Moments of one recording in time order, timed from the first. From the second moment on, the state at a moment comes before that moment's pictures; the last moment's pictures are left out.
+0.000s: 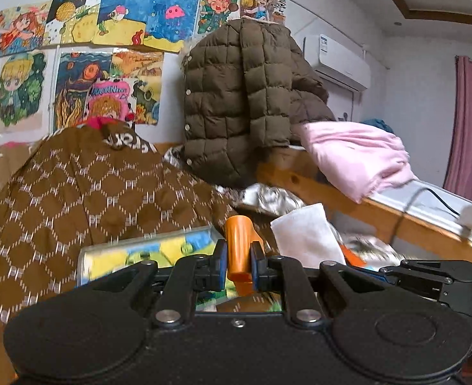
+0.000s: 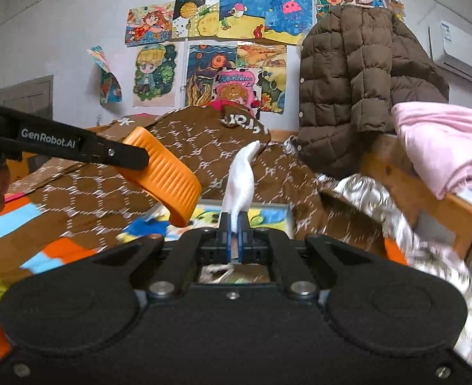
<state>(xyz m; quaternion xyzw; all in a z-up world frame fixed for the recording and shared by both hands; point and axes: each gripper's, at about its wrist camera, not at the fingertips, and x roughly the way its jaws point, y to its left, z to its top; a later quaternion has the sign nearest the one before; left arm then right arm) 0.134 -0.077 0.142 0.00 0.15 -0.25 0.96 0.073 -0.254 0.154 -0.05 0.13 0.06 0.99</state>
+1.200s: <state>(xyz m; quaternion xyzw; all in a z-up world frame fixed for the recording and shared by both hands) 0.394 -0.144 0.001 -0.01 0.29 -0.20 0.94 0.402 -0.305 0.012 -0.03 0.39 0.02 0.92</state>
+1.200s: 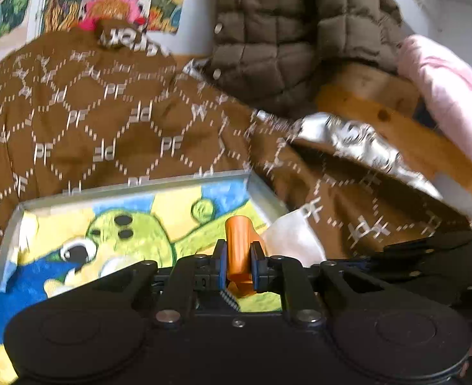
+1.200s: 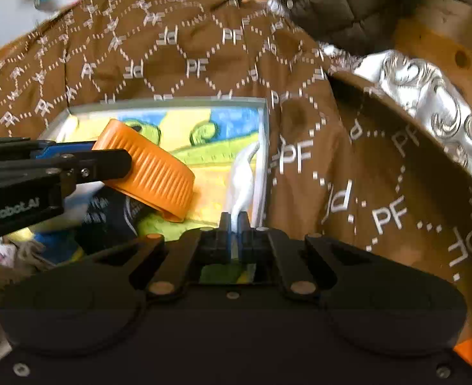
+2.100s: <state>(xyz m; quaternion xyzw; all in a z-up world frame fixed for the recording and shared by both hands) 0.352 -0.118 0.068 0.00 0.27 -0.13 0.96 0.326 -0.294 0.115 -0.03 0.29 0.02 0.96</state>
